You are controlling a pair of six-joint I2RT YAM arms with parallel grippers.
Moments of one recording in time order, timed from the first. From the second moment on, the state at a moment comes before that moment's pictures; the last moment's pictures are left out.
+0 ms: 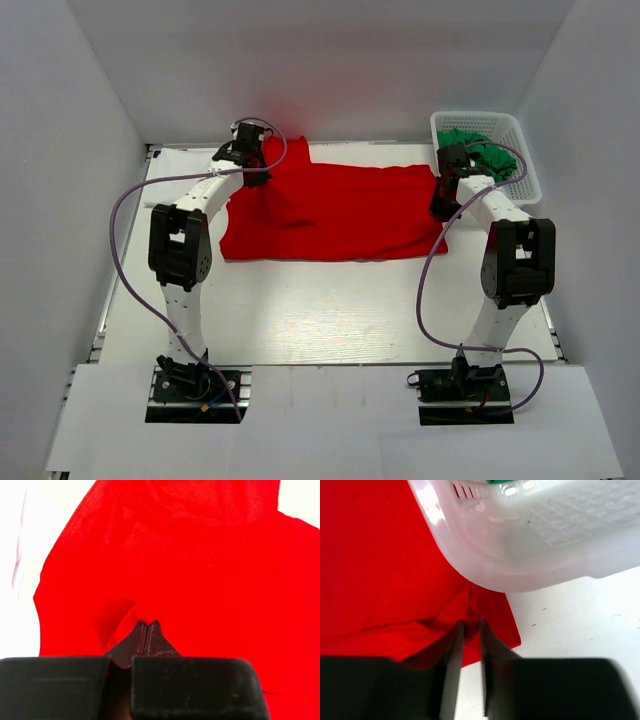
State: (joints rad) left arm -0.27 2.09 1.78 -0.53 -0.20 -0.46; right arm 0.11 1.85 1.42 -0.69 0.20 0.38
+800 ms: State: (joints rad) left arm -0.23 1.92 1.44 -0.53 -0.09 -0.60; right arm 0.12 1.62 1.17 -0.53 -0.09 0.27
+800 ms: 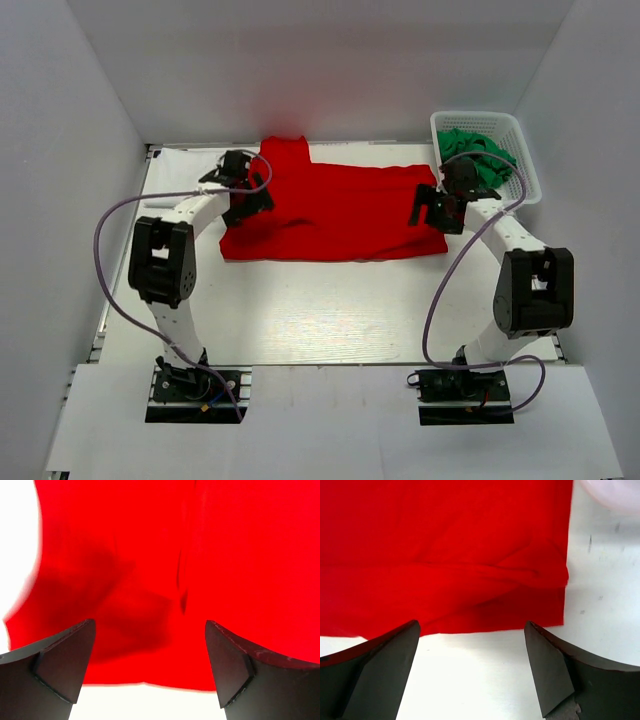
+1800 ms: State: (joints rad) left arm -0.20 1.91 1.28 -0.56 -0.25 -0.61; right arm 0.14 1.89 1.40 -0.70 -0.15 -0.43
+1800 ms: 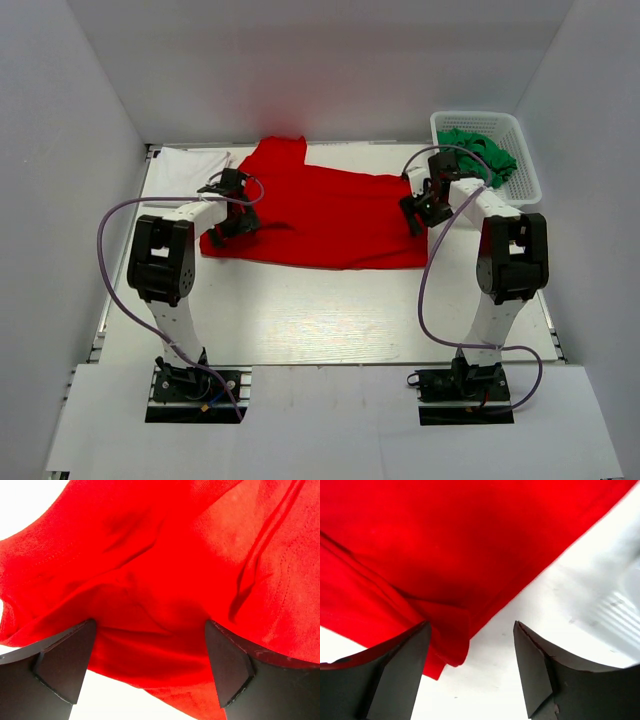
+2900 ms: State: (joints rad) left arm -0.19 1.92 1.28 -0.56 -0.26 -0.60; right arm 0.15 1.82 1.29 -0.68 -0.25 -0.32
